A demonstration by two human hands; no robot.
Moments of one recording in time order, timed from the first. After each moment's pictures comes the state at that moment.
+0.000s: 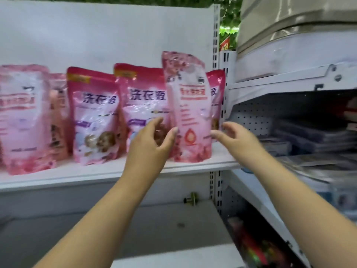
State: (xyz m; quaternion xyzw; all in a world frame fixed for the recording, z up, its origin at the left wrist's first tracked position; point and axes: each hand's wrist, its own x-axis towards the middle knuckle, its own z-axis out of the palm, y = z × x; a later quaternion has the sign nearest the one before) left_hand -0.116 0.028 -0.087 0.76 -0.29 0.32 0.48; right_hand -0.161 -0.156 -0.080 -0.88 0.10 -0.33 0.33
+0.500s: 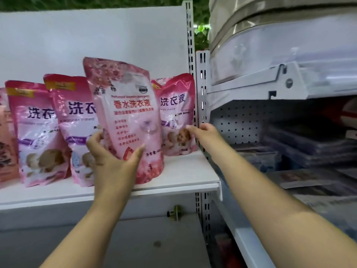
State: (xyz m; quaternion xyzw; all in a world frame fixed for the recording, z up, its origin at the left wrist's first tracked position) left_hand -0.108 -0.041 -0.100 0.72 -0.13 0.35 0.58; right_hand -0.094 -0.231 -0.061 -0.77 0.07 -0.23 0.59
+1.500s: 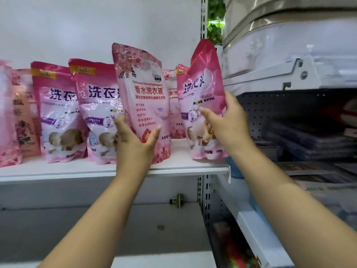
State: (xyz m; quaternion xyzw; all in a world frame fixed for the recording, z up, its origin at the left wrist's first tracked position) left_hand -0.112 -0.040 -0.095 0.72 -0.18 0.33 0.58; right_hand -0.153 -0.204 -0.054 -0.76 -0.05 -0.45 0.47
